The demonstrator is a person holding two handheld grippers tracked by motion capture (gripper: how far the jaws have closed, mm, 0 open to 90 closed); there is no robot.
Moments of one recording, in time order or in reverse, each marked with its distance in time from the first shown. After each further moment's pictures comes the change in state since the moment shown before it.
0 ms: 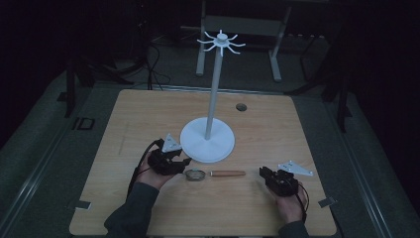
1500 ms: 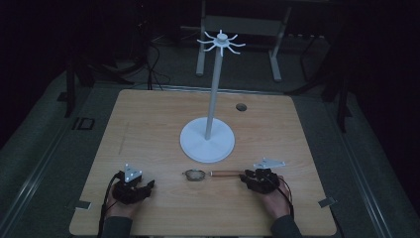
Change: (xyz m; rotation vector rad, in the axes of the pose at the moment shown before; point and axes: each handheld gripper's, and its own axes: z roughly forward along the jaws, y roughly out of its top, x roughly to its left) left arm 0.024 -0.138 -0.028 0.056 0.264 -0.291; right arm 0.027 0.005 0.044 0.195 0.155 -0.199
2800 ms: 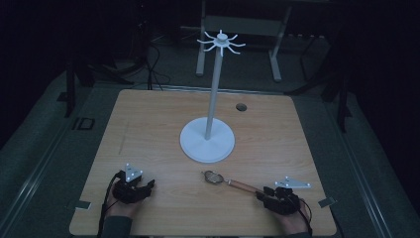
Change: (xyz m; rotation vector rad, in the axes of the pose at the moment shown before) left arm 0.001 0.001 0.002 0.004 0.015 0.022; right arm 0.001 -0.054 -0.056 0.000 -0.049 0.158
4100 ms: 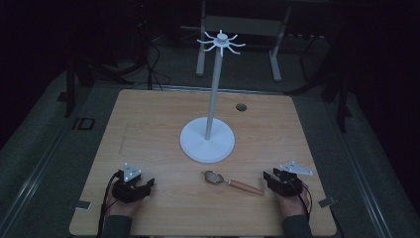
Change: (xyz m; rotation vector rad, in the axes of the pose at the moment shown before) left arm 0.002 0.000 0.001 -0.035 0.001 -0.019; right arm -0.035 0.027 0.019 -0.114 -0.201 0.012
